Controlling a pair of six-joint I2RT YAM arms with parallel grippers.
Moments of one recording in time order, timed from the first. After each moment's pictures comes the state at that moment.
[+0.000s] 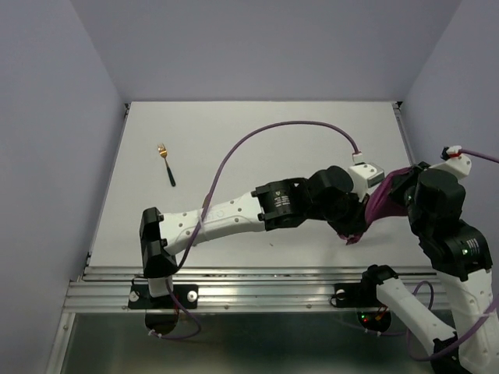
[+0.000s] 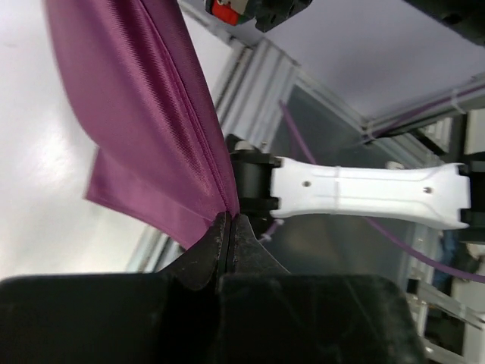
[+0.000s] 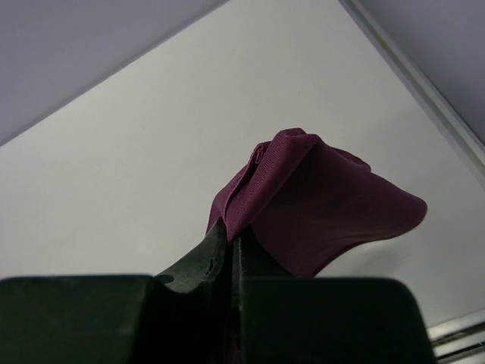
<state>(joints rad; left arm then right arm) -1.33 1.77 1.86 -0.55 0.10 -0.50 0.29 0.68 1.19 -0.88 0.52 0.57</state>
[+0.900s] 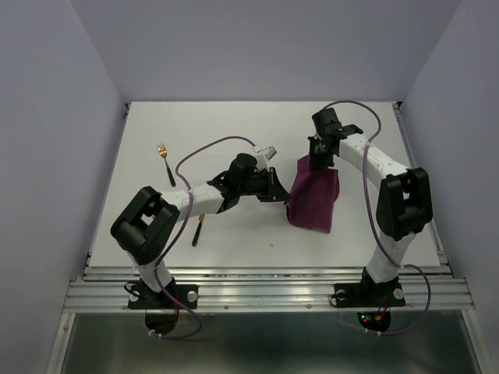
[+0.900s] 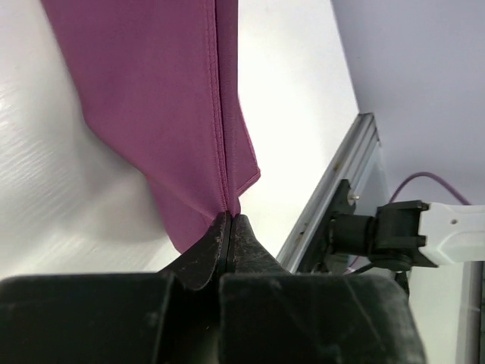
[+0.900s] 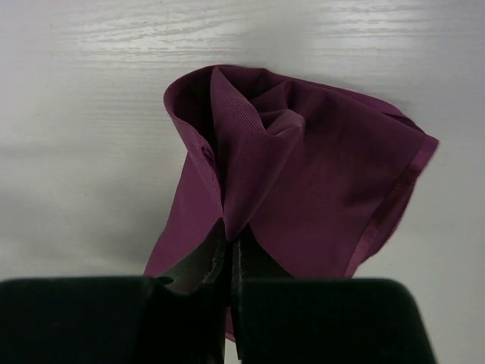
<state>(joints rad) -0.75 1.68 0.94 0.29 0.48 -0.77 0.31 1.81 1.49 -0.75 0.08 0.36</state>
